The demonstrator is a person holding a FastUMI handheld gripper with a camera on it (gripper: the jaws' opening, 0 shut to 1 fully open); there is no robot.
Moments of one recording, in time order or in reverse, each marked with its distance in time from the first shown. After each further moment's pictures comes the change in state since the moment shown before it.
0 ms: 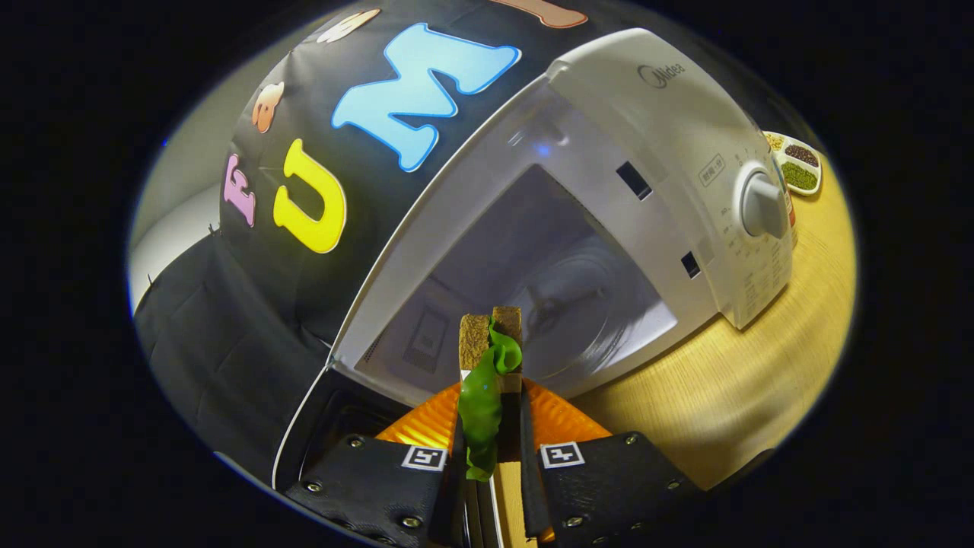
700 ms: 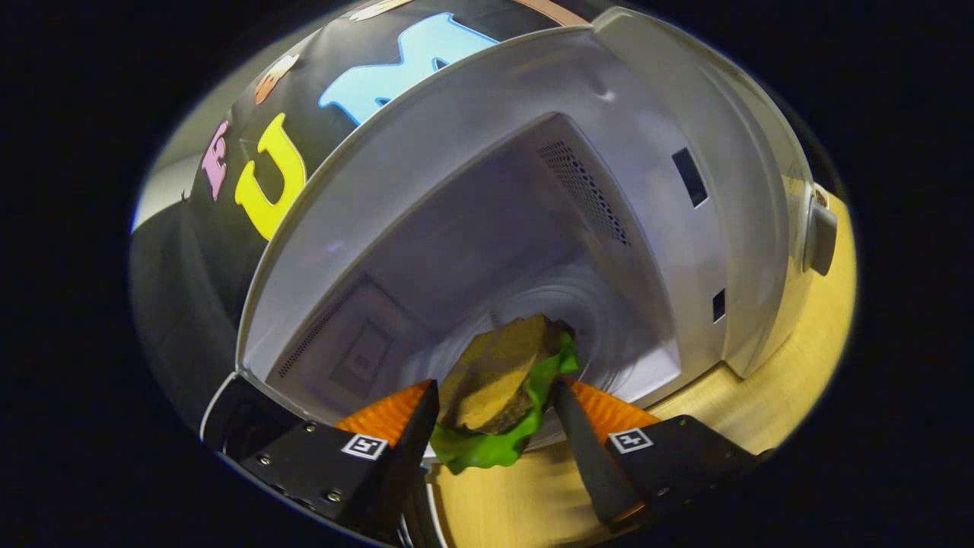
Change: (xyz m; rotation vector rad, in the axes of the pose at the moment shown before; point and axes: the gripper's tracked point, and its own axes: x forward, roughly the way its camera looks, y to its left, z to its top) arm 0.052 -0.043 0.010 -0.204 -0.090 -0.231
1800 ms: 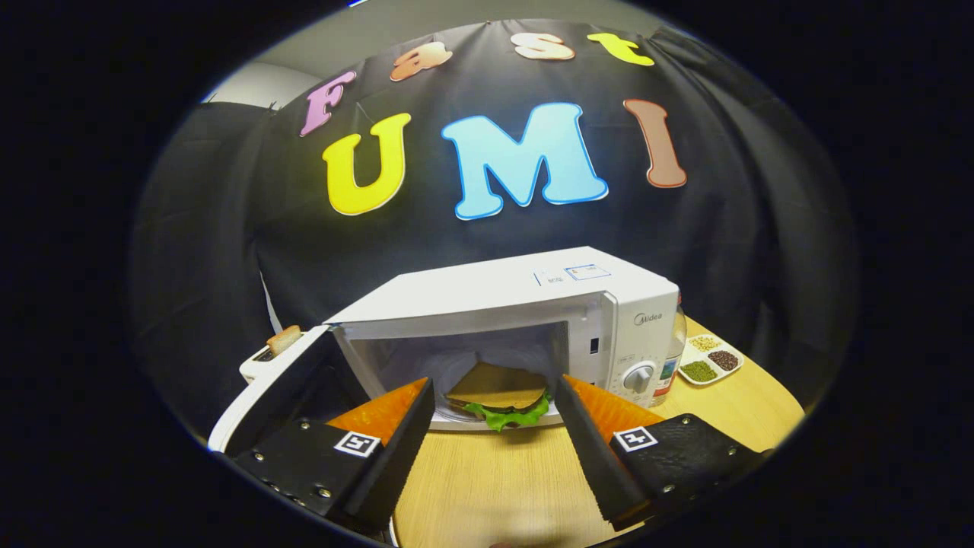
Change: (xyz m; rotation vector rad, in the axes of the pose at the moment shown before) arm -0.194 0.052 0.045 -0.435 -0.199 -0.054
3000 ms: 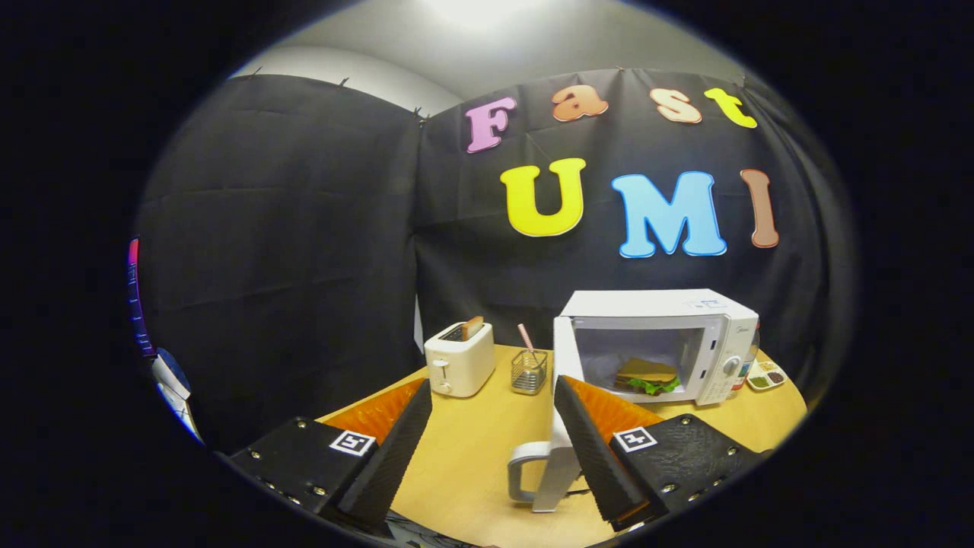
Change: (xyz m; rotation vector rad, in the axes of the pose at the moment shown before) arm -0.205 0.233 -0.040 -0.168 -0.068 0.407
